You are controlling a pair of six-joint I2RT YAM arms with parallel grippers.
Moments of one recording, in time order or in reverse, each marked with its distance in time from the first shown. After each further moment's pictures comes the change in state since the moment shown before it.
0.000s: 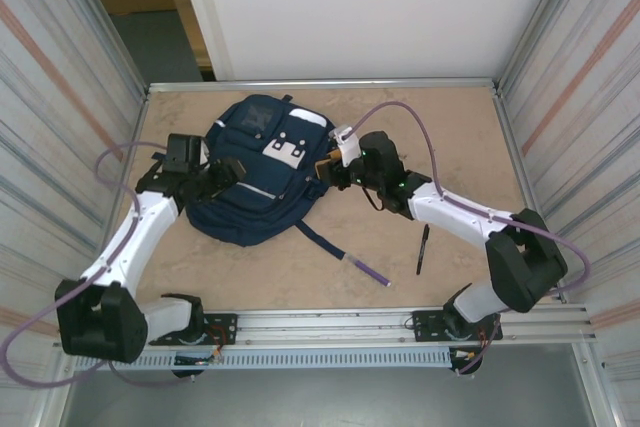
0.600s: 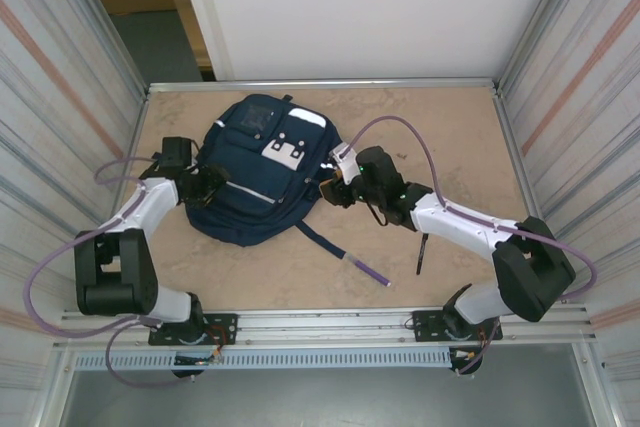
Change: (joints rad) left arm 0.163 0.213 -0.069 0.156 0.030 -0.046; right arm 0.058 -0.048 -0.071 -0.101 0.066 -0.029
